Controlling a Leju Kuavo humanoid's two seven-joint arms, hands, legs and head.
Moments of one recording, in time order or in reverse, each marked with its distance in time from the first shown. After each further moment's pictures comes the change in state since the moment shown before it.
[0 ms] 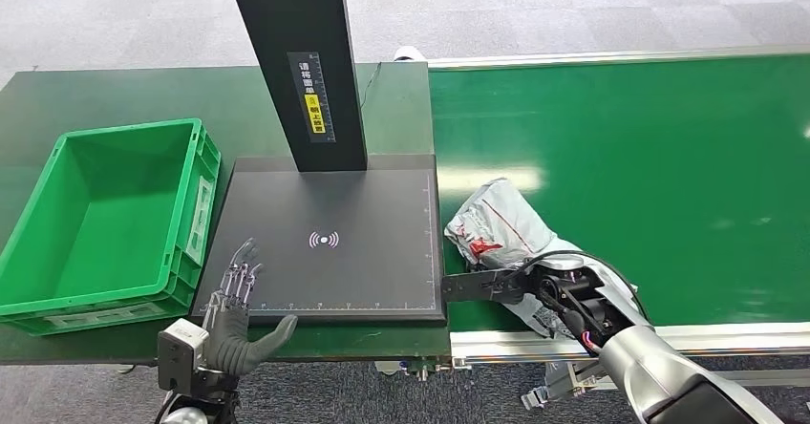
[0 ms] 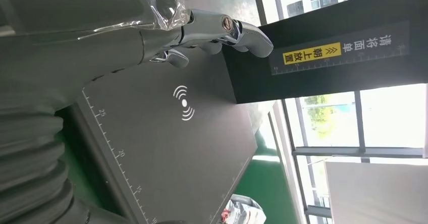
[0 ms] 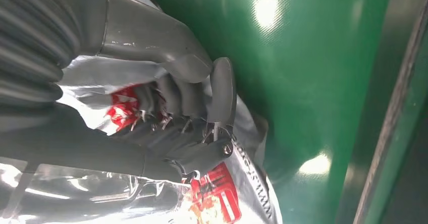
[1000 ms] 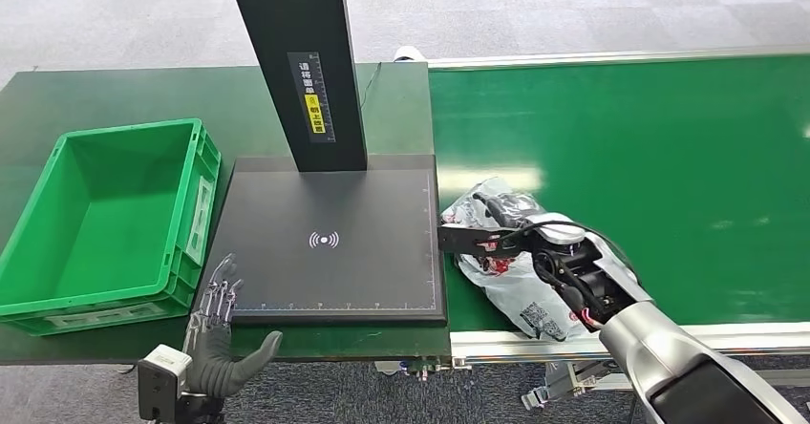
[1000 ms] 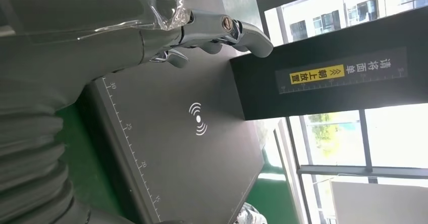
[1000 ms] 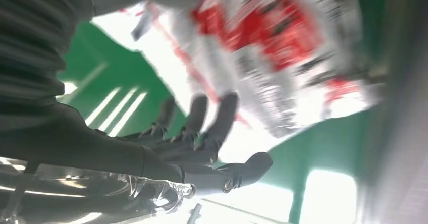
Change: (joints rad) left arm 0.100 -0.013 0.040 -0.092 -0.033 0.014 -0.014; right arm -0.082 -0.015 0.029 -0.089 0.038 -0.192 0.226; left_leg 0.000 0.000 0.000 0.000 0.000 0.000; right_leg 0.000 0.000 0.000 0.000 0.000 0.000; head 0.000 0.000
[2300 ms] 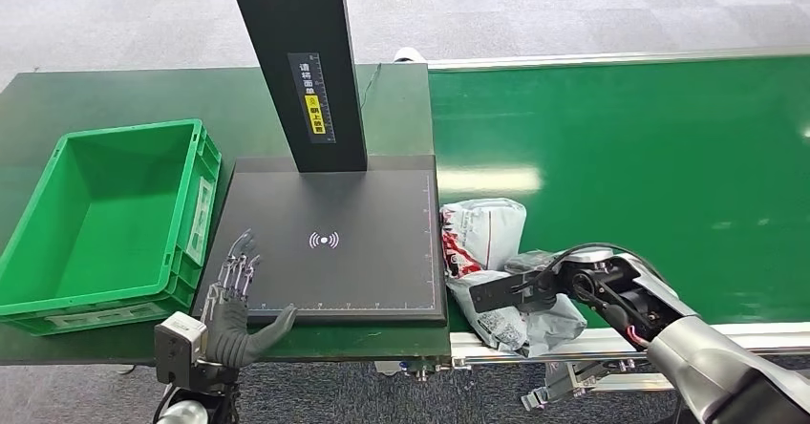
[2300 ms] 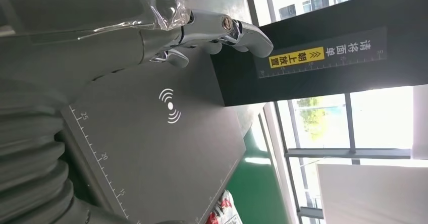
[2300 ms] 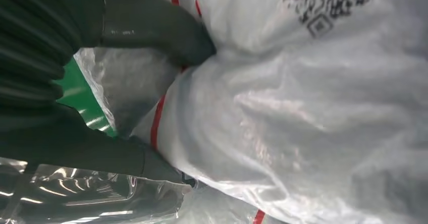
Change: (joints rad) left arm -0.120 0.009 -0.048 0.070 0.038 -0.004 0.031; right arm 0.021 -0.190 0.238 -0.072 -0.279 0.339 -0.173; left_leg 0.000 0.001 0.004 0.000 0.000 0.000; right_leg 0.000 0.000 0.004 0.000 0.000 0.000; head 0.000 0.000
